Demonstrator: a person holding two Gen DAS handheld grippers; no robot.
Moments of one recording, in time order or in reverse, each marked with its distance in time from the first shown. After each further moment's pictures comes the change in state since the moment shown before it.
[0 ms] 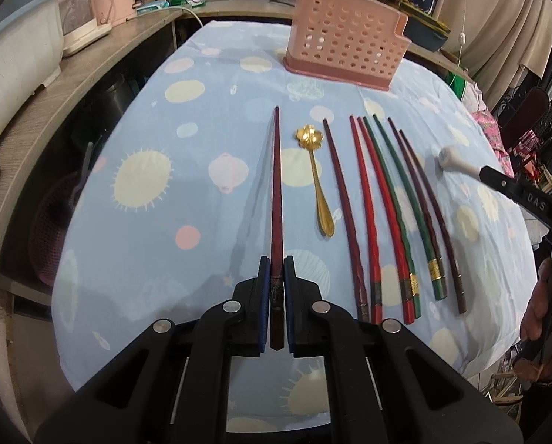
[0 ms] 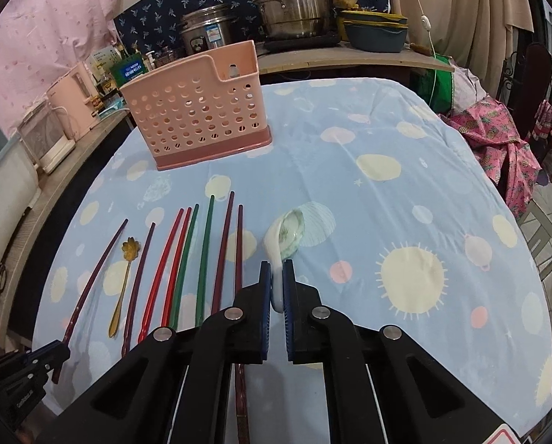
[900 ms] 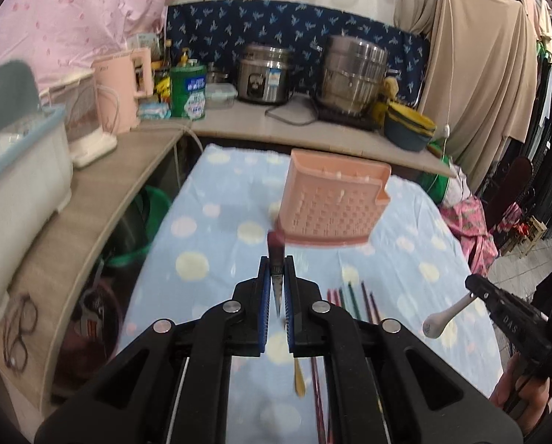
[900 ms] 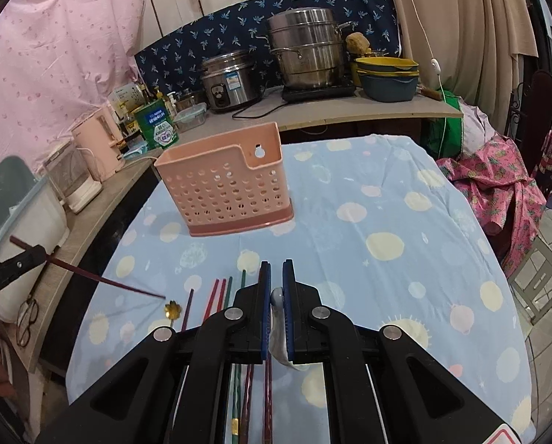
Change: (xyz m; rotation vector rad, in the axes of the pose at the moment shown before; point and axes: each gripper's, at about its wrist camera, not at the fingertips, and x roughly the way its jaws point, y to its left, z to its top) left arm -0.090 -0.003 0.136 -0.004 -0.341 -0.028; right arm -0.050 0.009 0.071 -0.005 -0.152 0.084
